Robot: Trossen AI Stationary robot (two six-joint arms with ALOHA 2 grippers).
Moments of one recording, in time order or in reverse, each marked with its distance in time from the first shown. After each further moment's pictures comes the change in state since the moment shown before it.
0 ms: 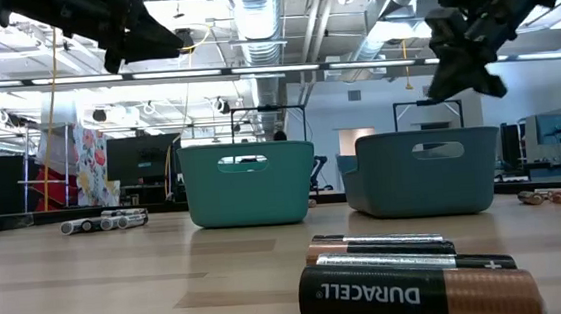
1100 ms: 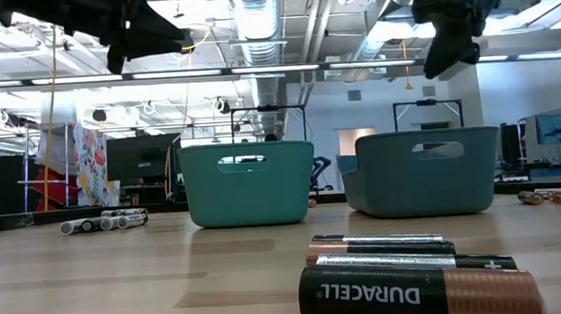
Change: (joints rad) left arm -0.002 0.000 0.000 0.033 0.046 -0.100; right arm 0.182 0.090 0.235 -0.204 0.098 -0.372
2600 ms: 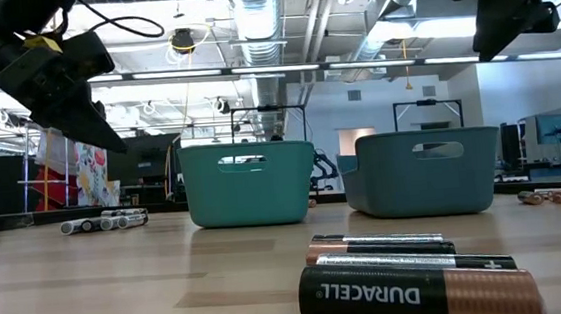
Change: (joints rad) left arm -0.238 -0.002 -0.201 -0.339 0.080 -0.043; right arm 0.813 0.064 0.002 -0.137 0.441 0.974
